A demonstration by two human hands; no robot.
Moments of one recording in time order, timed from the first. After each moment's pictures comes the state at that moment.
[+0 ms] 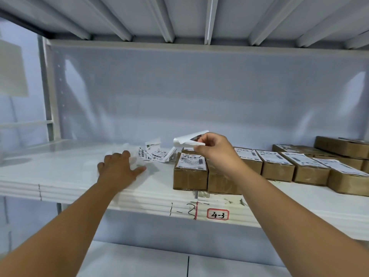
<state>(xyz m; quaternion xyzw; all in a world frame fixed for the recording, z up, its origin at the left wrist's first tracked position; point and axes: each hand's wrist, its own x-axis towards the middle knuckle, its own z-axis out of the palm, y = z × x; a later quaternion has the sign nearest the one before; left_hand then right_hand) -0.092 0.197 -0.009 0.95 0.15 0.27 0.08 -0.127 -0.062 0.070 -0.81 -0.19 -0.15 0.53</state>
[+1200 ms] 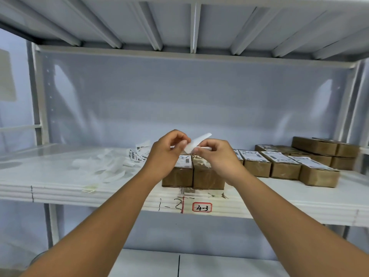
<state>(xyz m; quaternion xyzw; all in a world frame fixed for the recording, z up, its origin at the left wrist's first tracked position) -0.159 0.061 0.059 0.76 -0.24 0.31 0.52 -0.165 -0.093 0.068 -0.79 -0.20 -0.18 0.55</state>
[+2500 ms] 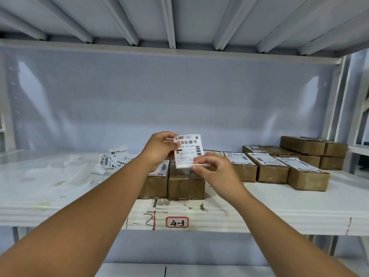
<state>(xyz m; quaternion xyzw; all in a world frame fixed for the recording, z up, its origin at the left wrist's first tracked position) -0.074 0.012 0.073 0.74 -0.13 0.14 0.64 -0.122 -0.154 0.030 -0.80 -0.21 -0.24 0.51</state>
